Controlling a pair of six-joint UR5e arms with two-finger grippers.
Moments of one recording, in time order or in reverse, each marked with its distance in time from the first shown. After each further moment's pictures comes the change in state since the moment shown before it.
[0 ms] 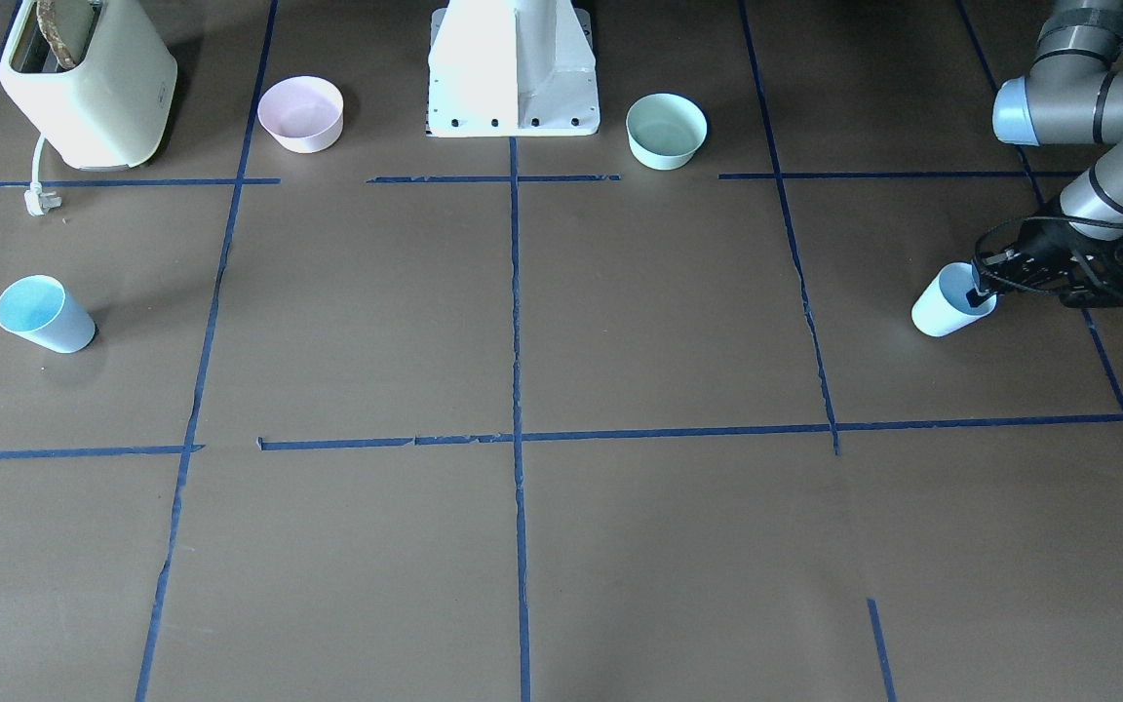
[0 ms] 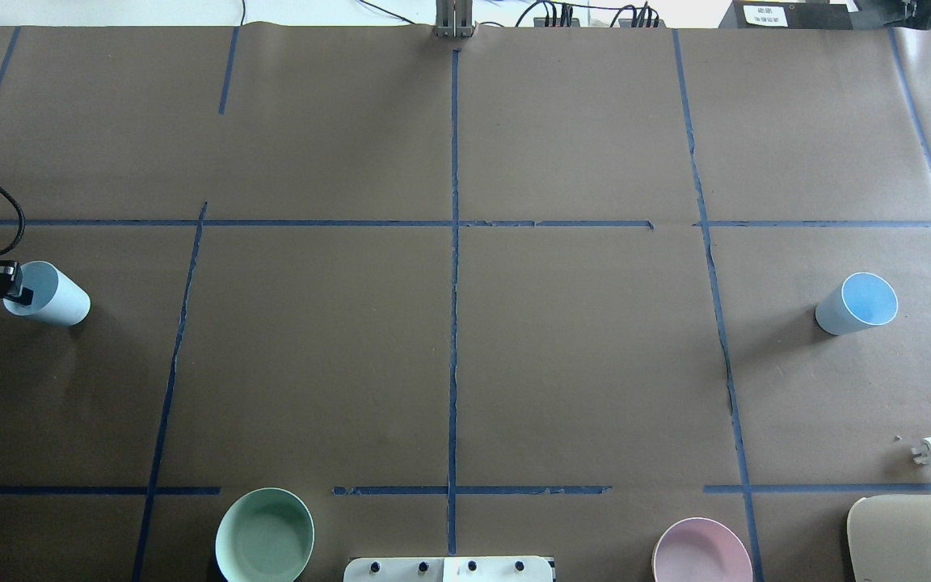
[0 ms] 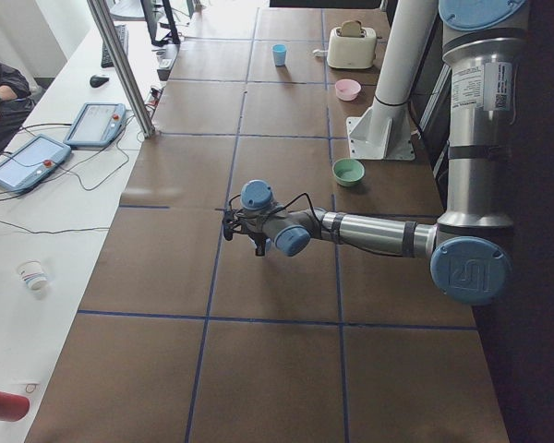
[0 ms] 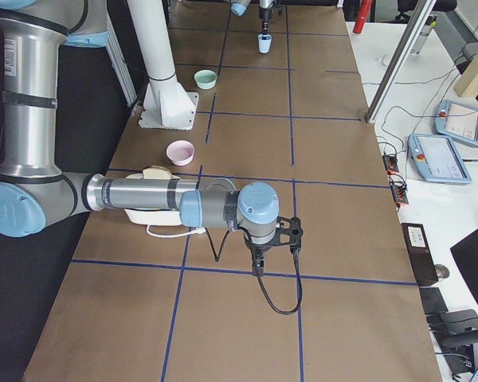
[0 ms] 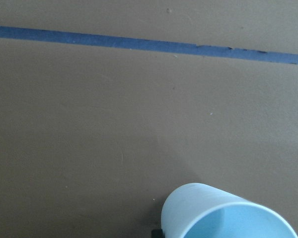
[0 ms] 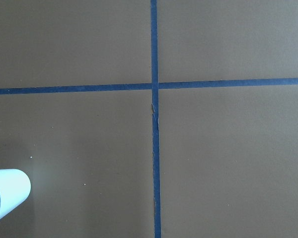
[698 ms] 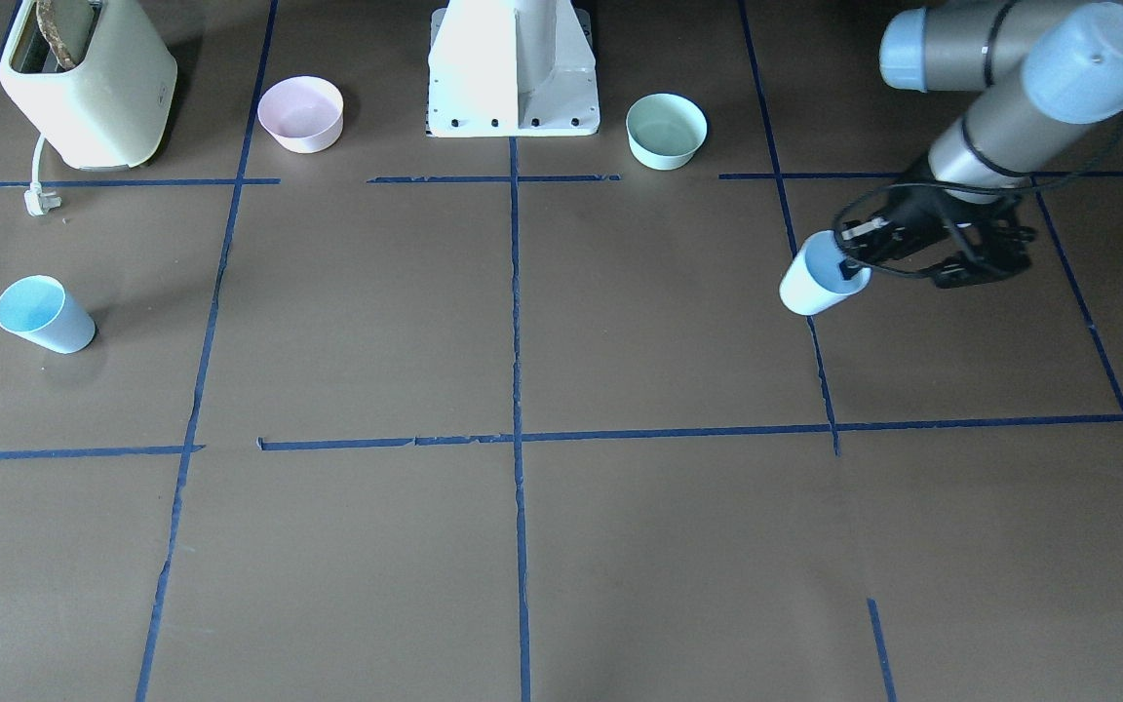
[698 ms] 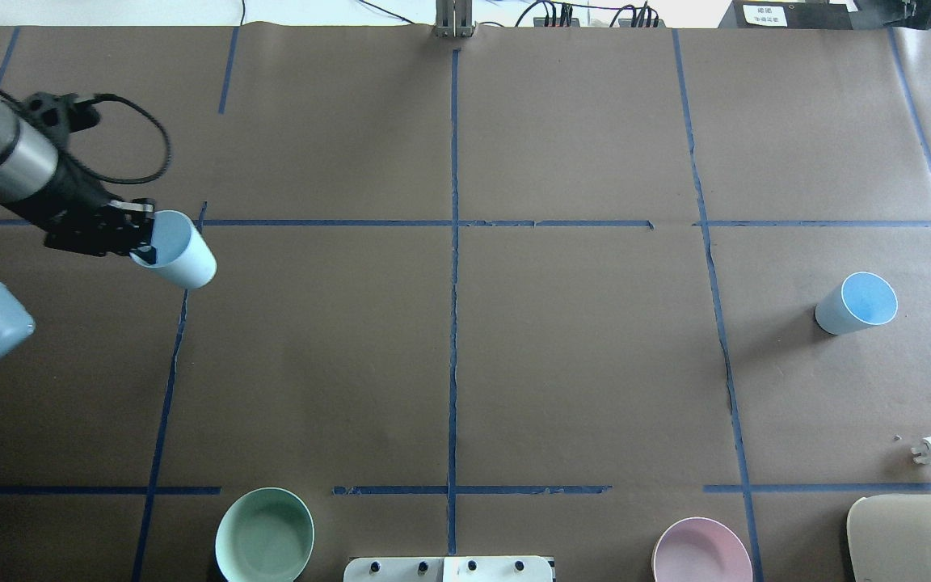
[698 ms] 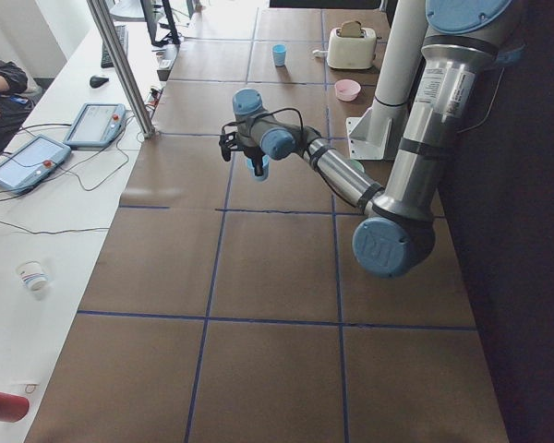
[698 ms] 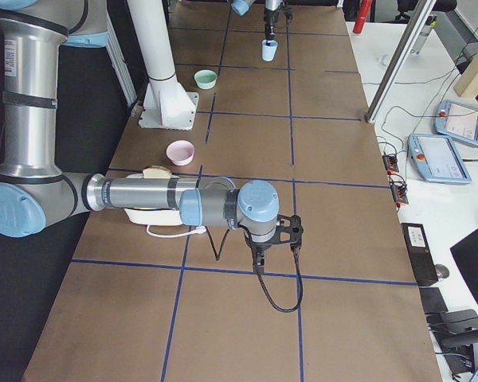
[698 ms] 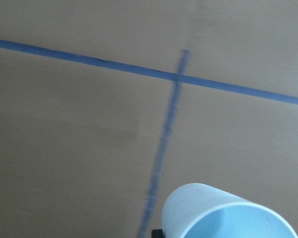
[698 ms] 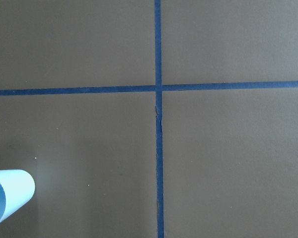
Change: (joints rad) left arm 0.196 -0.415 -0.204 0.530 0.082 -0.341; right arm 0.000 0.000 0.007 -0.001 0.003 0.001
